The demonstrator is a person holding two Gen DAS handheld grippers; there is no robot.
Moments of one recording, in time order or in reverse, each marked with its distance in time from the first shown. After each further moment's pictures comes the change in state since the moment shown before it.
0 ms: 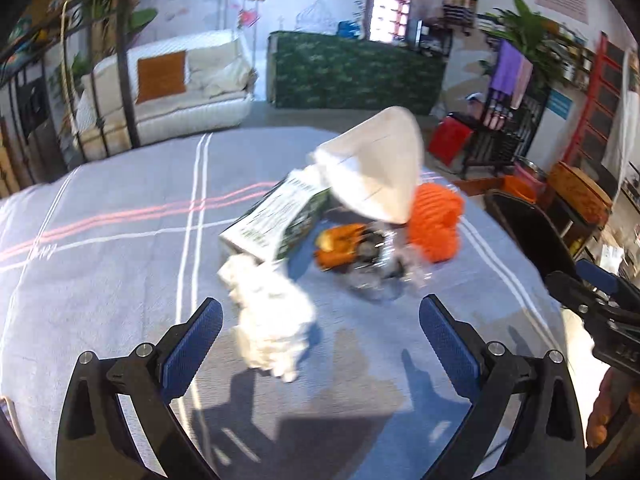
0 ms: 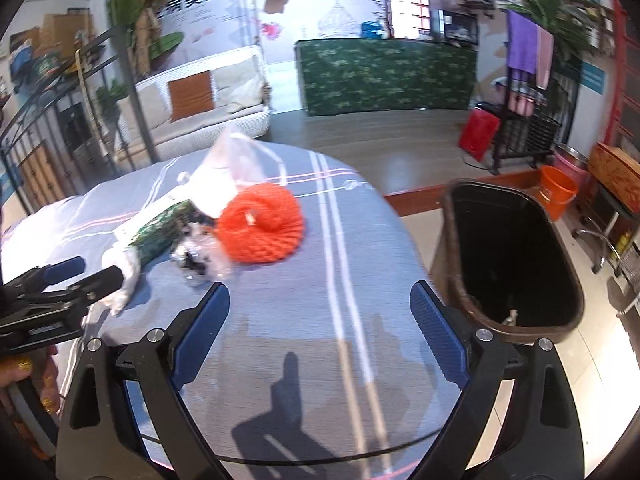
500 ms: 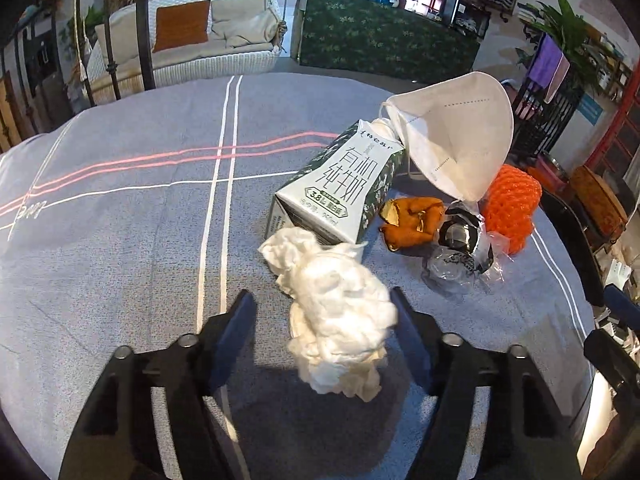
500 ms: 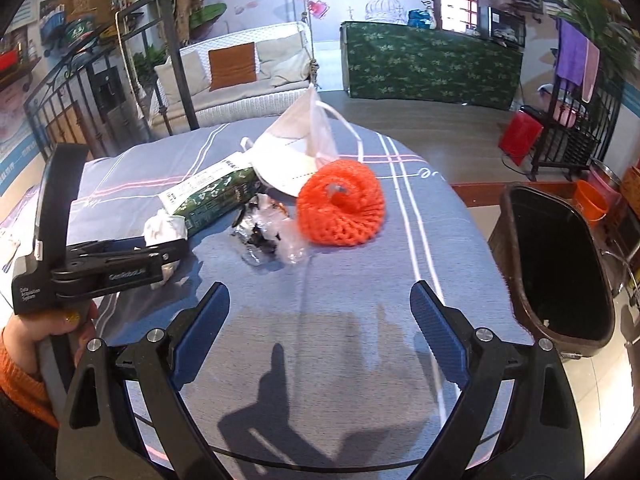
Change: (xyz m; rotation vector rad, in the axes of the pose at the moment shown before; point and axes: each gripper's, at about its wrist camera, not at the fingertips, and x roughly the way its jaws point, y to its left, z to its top) left arm 0.035 0.040 0.000 -0.097 0.148 0.011; right arm 0.011 0.054 -0.003 -0.107 0.077 0.099
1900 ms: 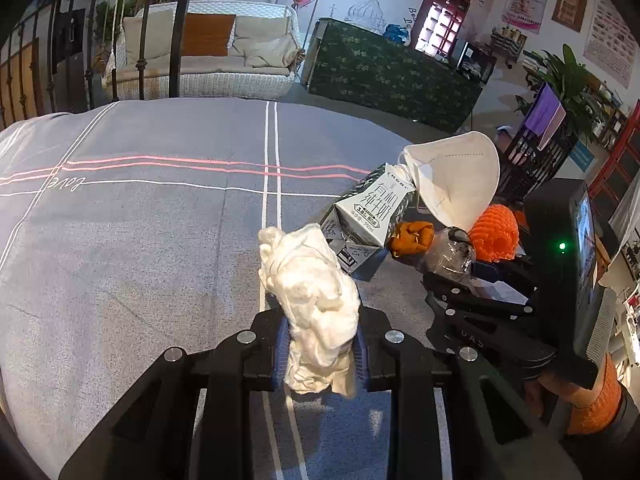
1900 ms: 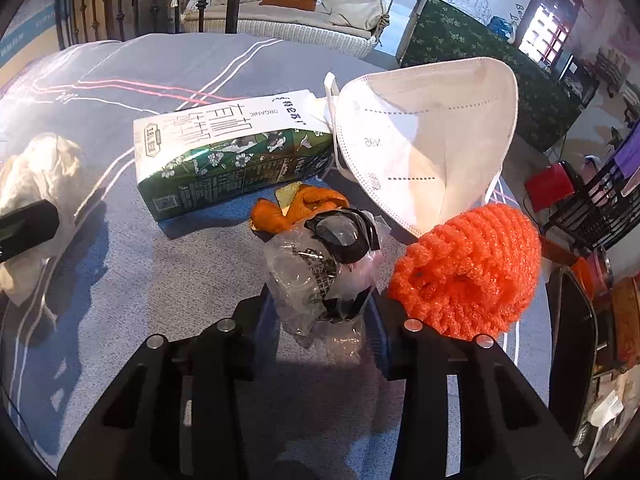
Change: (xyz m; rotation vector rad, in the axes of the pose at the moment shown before) left arm -0.051 0.032 -0.011 -0.102 -0.113 -0.047; right arm 0.110 0.073 0.037 -0.351 0.209 -0.070
